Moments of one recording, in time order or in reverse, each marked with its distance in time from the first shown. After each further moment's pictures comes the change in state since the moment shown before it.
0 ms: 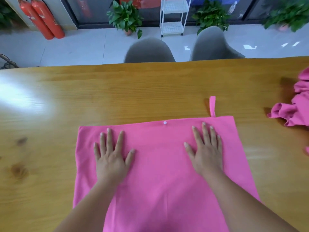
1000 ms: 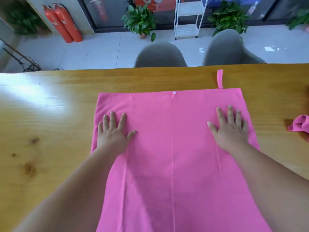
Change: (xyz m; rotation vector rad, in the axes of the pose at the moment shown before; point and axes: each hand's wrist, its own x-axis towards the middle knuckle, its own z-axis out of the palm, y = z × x) left_hand 0.107 0.000 -0.042 0.109 -0.232 -0.099; right_hand 0.123 0.047 -0.040 -0.010 -0.168 0.136
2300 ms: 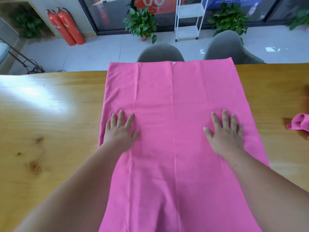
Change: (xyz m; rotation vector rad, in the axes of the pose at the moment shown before) left_hand 0.002 0.015 -0.005 0.026 0.017 0.098; right_hand -0.022 -0.008 0.015 0.001 0.032 -0.058
